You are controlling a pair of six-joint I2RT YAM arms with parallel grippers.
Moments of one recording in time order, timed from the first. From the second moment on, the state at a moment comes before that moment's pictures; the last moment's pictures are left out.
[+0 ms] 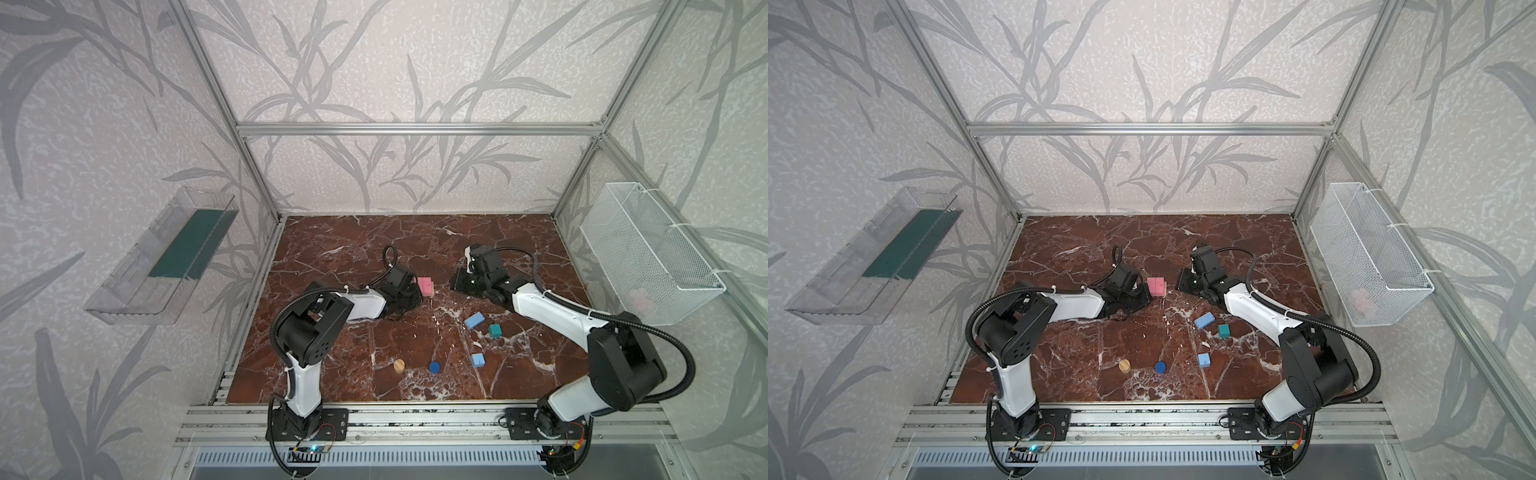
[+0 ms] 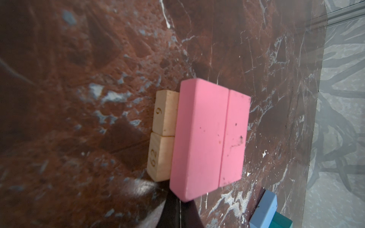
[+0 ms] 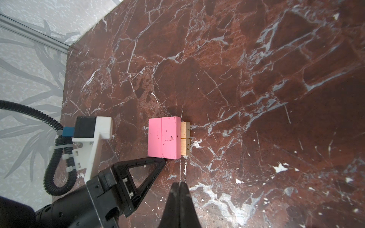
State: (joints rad) left arm -0.62 1.91 0.98 0.09 0.15 -0.97; right arm 0.48 1.53 0.96 -0.19 -0.13 0.71
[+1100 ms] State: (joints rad) left arm -0.67 1.34 0.90 -0.14 -0.14 -0.74; right arm 0.50 1.42 0.96 -0.35 -0.10 0.64
